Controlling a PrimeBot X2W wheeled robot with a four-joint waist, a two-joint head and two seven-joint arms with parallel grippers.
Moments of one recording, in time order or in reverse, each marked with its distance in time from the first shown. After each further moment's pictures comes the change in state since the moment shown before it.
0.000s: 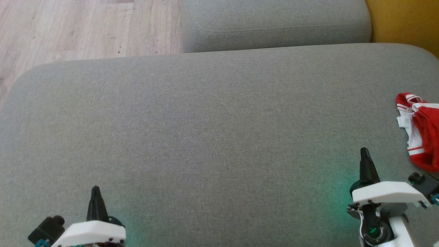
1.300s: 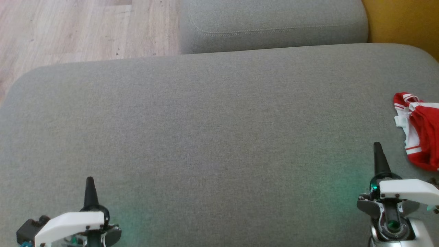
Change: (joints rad) left arm -0.032 -0.001 0.042 -0.057 -0.444 -0.045 0.110; right arm 0.020 0.000 -0.052 -0.106 0.419 0.000 0.103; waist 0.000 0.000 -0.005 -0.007
